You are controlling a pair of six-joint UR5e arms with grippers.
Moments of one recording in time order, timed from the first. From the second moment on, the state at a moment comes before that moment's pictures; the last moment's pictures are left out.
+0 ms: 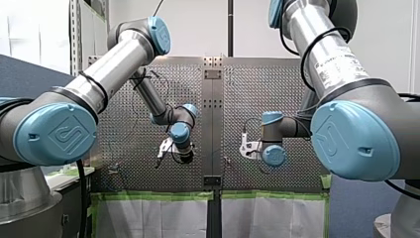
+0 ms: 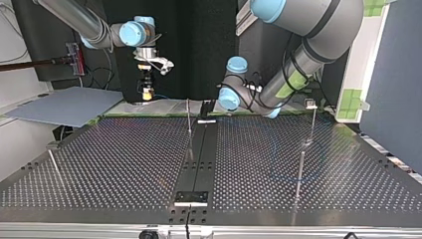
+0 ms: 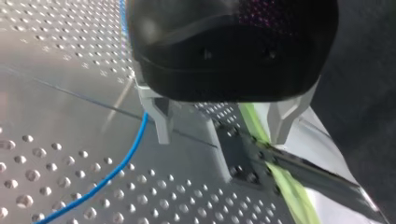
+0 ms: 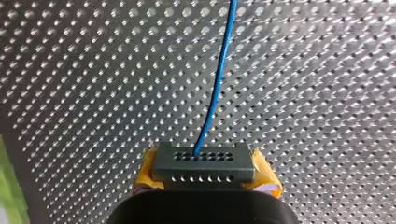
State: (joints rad) left arm -0.39 -2.38 -1.48 -3.04 -1.79 -1.62; right arm 2.03 -0.91 1.96 -1.02 1.71 1.59
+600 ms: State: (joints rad) left arm -0.40 -2.28 -1.56 -2.97 -1.62 -1.77; right arm 2.02 -0.91 1.96 -0.99 1.70 1.52
